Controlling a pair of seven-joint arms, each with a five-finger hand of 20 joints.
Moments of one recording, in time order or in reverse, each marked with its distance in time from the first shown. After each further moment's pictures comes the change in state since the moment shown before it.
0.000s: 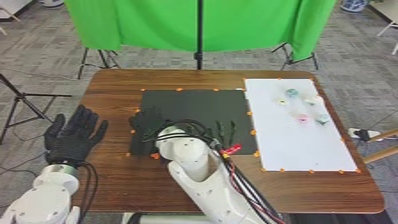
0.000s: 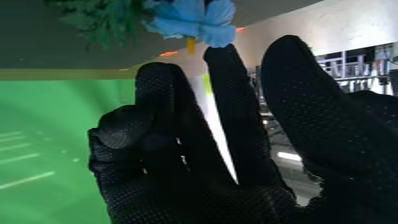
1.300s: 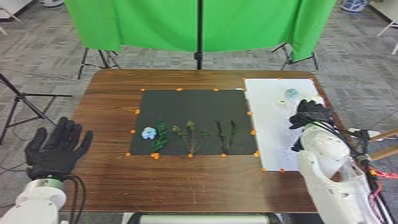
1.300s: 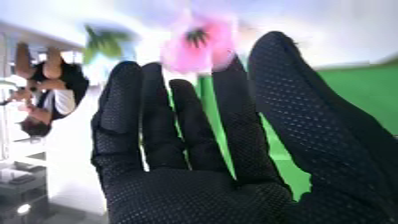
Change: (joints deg) left arm 6.3 -3.5 -5.1 -2.7 0.2 1.4 1.4; right arm -16.5 28.1 34.6 -19.1 19.0 -2.3 35.3
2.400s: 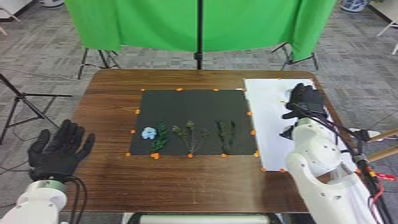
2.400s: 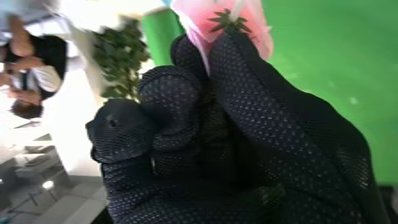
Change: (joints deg) left arm 0.5 0.1 0.0 -0.1 0.5 0.4 -1.6; right arm 0.0 0.7 -5.2 -3.8 0.4 20.2 0.0
